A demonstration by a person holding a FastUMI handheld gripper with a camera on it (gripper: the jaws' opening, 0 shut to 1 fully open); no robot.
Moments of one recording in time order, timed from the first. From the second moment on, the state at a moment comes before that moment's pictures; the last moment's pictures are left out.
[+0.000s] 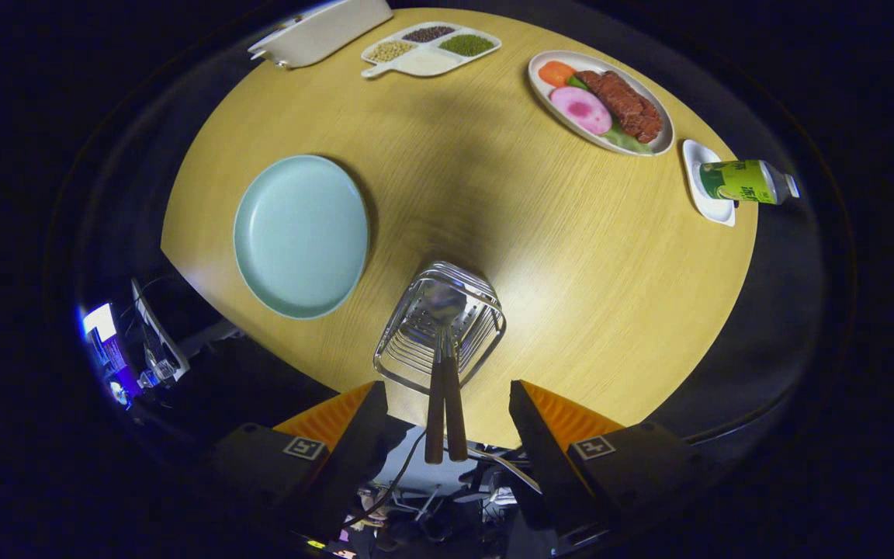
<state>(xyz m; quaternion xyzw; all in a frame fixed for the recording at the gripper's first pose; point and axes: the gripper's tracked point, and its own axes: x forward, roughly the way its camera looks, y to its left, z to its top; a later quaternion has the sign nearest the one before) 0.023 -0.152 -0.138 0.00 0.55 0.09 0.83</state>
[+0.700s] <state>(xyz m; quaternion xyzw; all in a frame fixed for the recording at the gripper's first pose) -0.009 -0.222 -0.017 0.03 0.13 -0.03 0.99</state>
